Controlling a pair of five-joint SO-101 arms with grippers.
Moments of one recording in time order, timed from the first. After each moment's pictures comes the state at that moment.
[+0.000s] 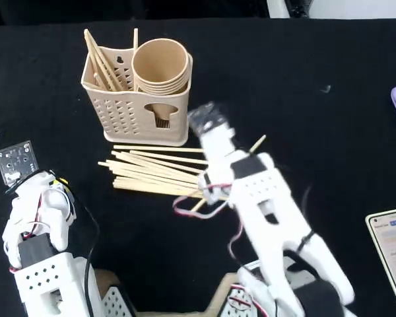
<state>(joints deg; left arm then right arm) -29.5 -83.4 80.3 52.0 -3.6 -20.7 -28.5 52.0 58.8 15.9</state>
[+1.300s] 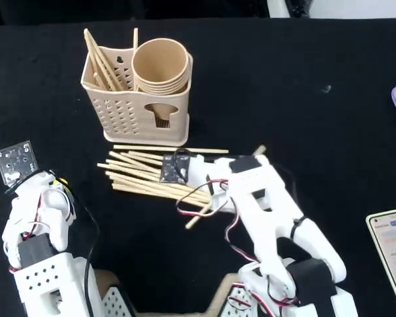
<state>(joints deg) -29.5 -83.4 80.3 52.0 -3.6 -17.1 -17.4 53.5 53.8 66.1</state>
